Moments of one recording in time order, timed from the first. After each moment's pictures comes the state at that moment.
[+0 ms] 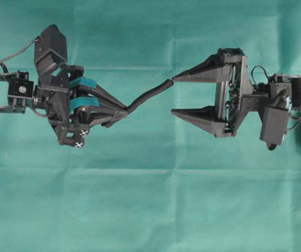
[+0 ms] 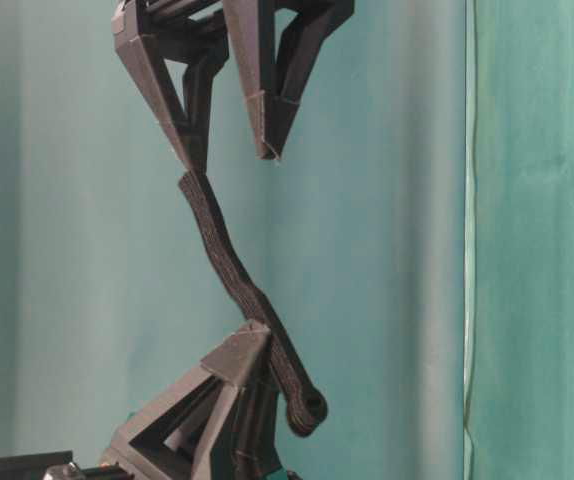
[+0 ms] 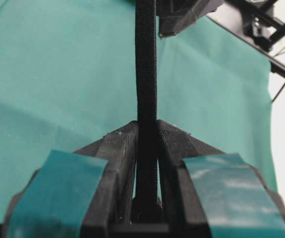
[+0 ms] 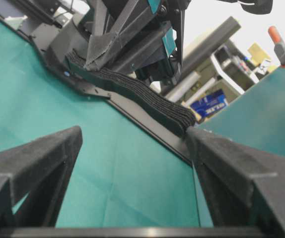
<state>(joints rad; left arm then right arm) -0.01 -0.34 0.81 -0.03 -0.20 -0.50 -0.10 -0.26 0.98 -0.17 -0.79 -0.44</state>
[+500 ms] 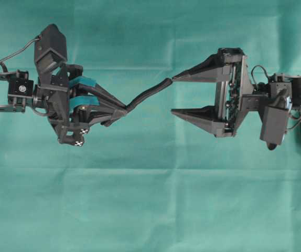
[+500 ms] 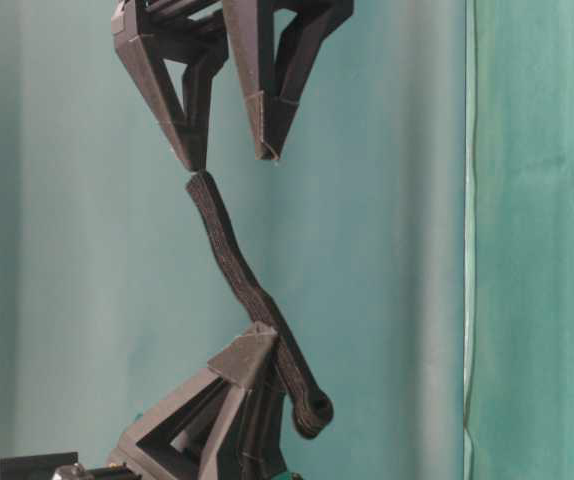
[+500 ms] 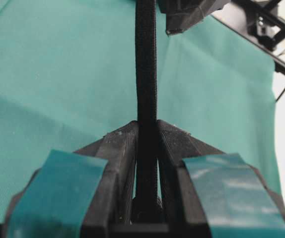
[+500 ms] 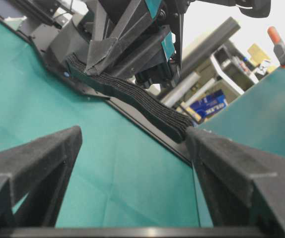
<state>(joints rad) 0.00 -0.34 0.81 -0.03 -0.20 -0.50 -0.10 -0.26 0.98 -0.17 -0.79 -0.44</state>
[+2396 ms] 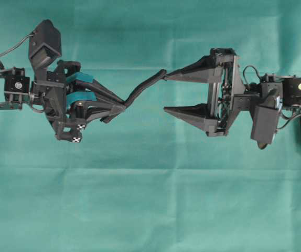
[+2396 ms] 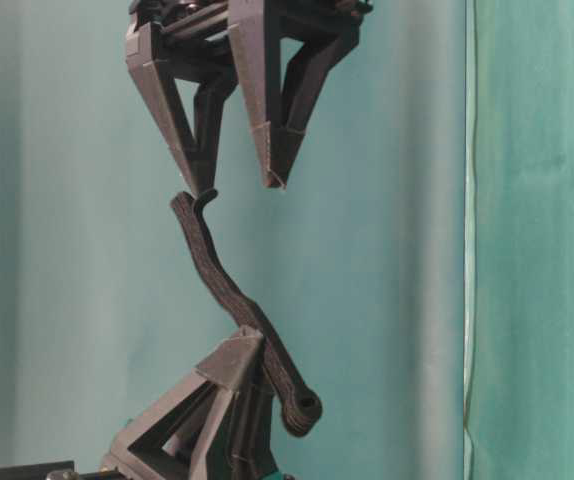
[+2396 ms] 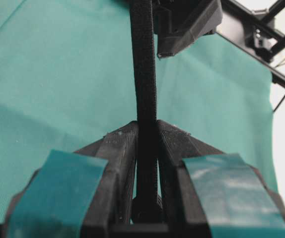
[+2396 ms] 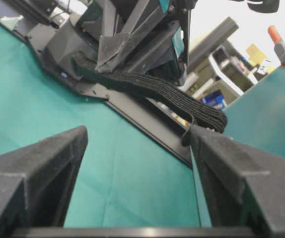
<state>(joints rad) 0.01 -0.35 0.83 -0.03 -0.23 -0.50 -0.10 -0.19 0.94 -0.17 -0.83 -0.44</state>
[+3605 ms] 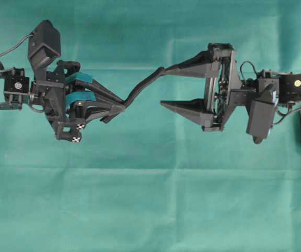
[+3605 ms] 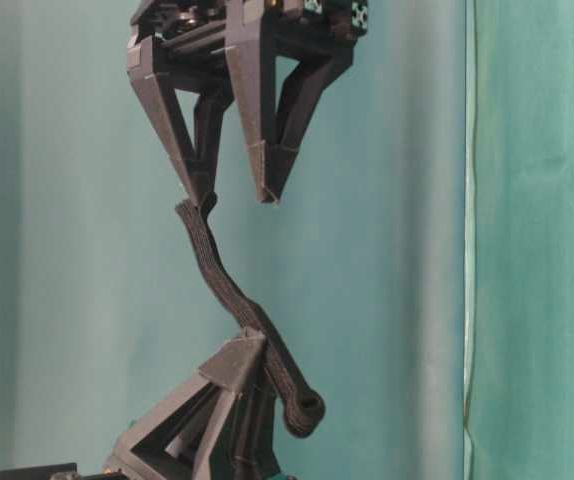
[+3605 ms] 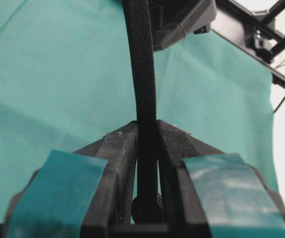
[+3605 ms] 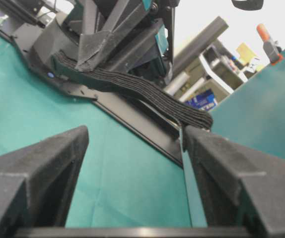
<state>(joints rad) 0.01 -0.35 0.83 -0.03 -0.24 -0.50 -0.13 -0.17 0.92 -0.17 -0.85 -0.44</state>
